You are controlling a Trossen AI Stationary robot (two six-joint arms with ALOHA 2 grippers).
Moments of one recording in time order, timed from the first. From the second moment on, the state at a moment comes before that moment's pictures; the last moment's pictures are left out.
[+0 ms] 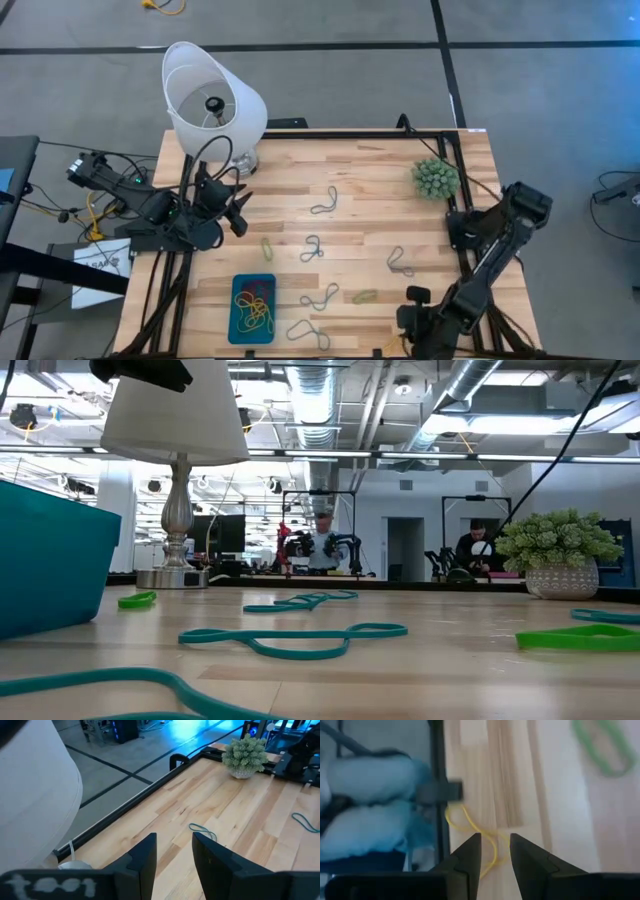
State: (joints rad) left arm -0.48 0.97 0.97 -0.87 -1.06 -0.77; right arm 1.00 1.69 1.01 -0.41 0.26 1.05
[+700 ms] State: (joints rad) left arm -0.48 0.97 0.97 -0.87 -1.03 -0.77; right arm 0.99 1.84 1.01 -0.37 0.12 1.19
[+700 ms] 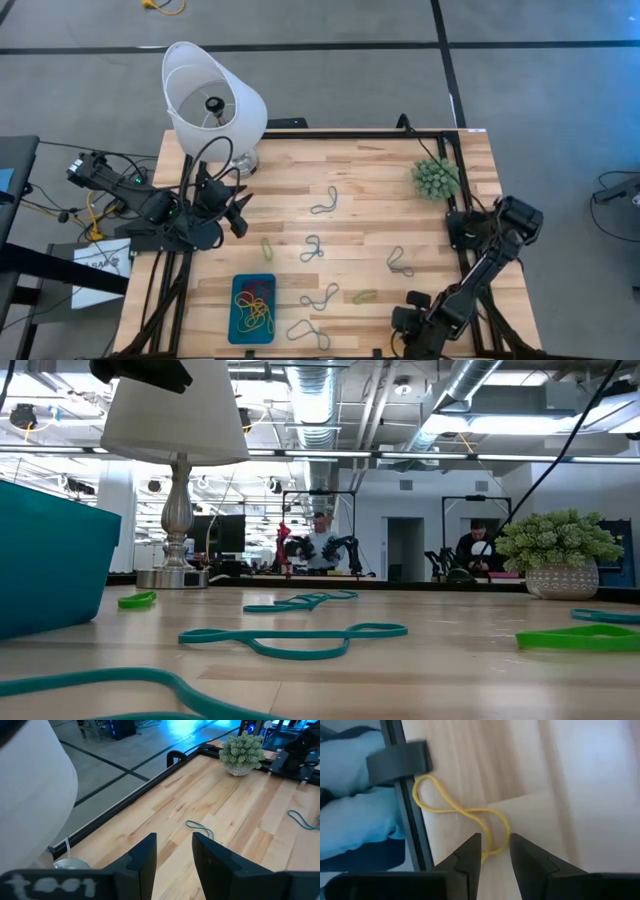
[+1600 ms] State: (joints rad) left arm -0.48 0.97 0.97 -0.87 -1.03 -0.77; right arm 0.96 1.89 1.03 -0.38 0.17 1.27
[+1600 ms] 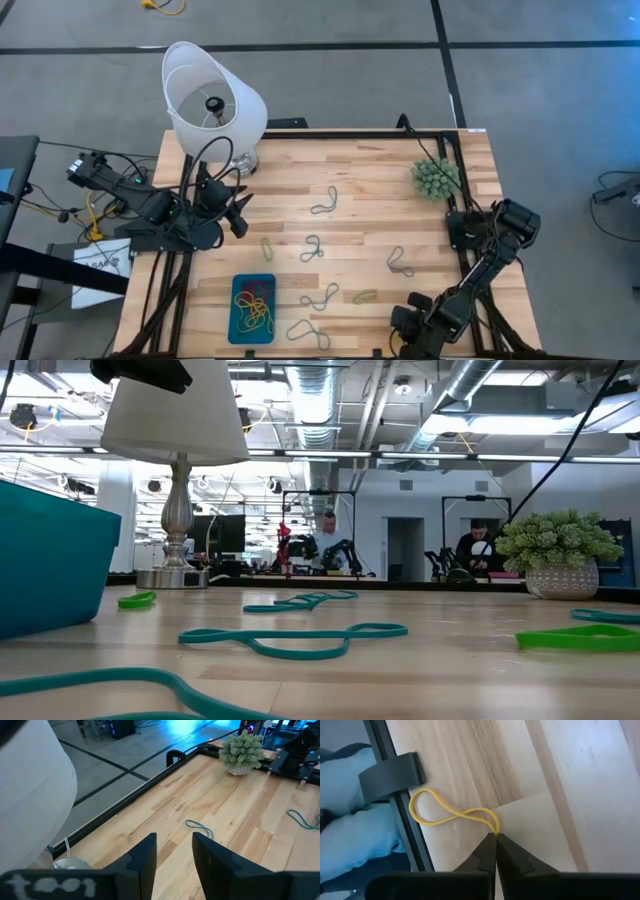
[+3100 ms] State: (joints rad) left arm -0.48 0.97 0.97 -0.87 -1.11 -0.73; right arm 0.35 2.10 1.45 0.49 -0.09 -0.05
